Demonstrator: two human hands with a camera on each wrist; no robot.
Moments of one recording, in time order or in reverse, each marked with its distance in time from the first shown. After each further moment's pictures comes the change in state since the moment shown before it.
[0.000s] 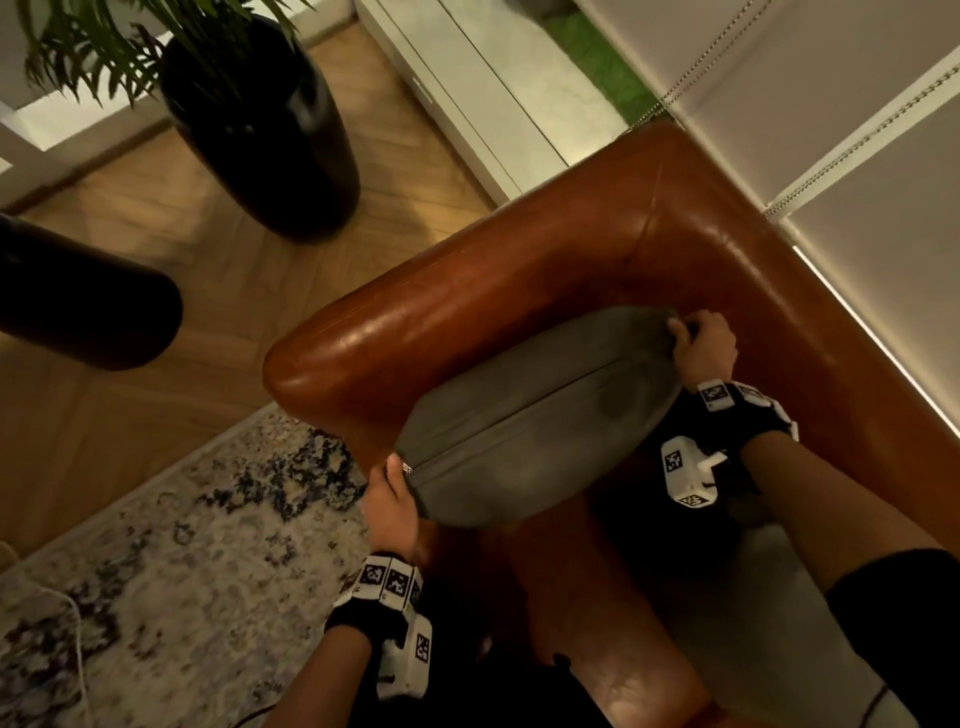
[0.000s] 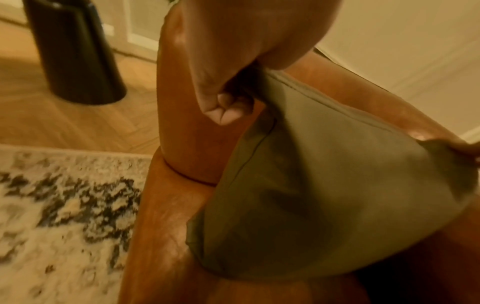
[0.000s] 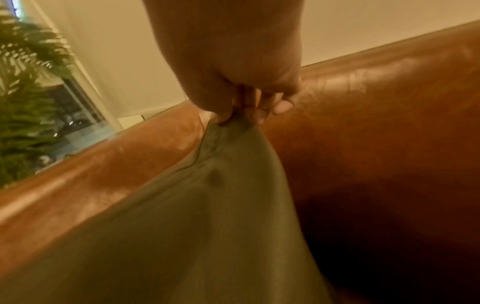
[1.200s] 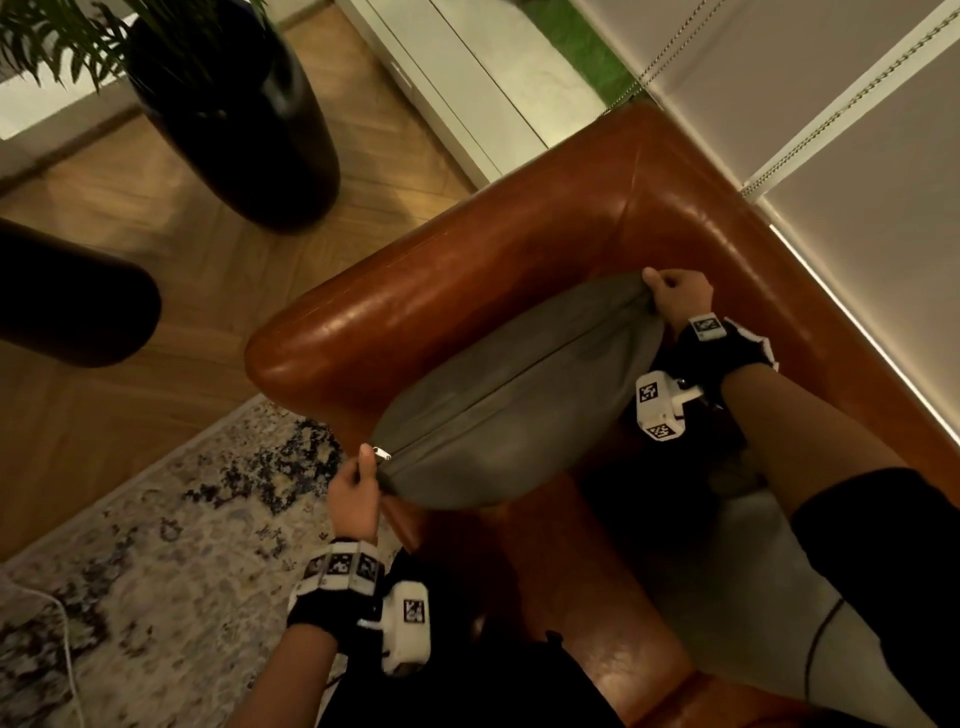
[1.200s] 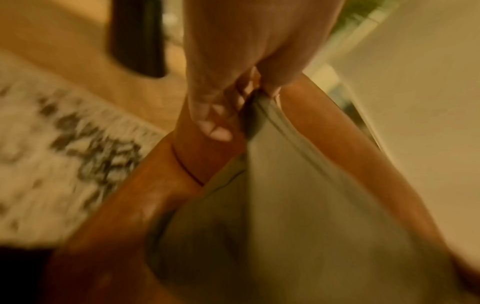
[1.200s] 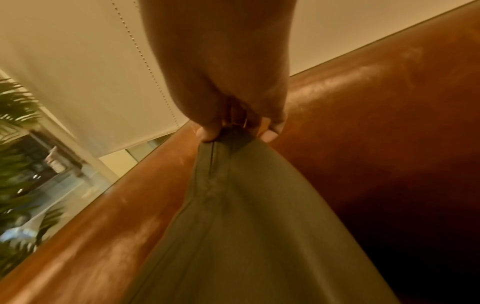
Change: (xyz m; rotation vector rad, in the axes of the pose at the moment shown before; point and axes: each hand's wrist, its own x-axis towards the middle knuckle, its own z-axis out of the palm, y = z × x) left_hand 0.010 -0.026 -0.017 -0.307 -0.122 -0.252; right_hand 0.019 -0.030 -0.015 0.274 -0.115 0.088
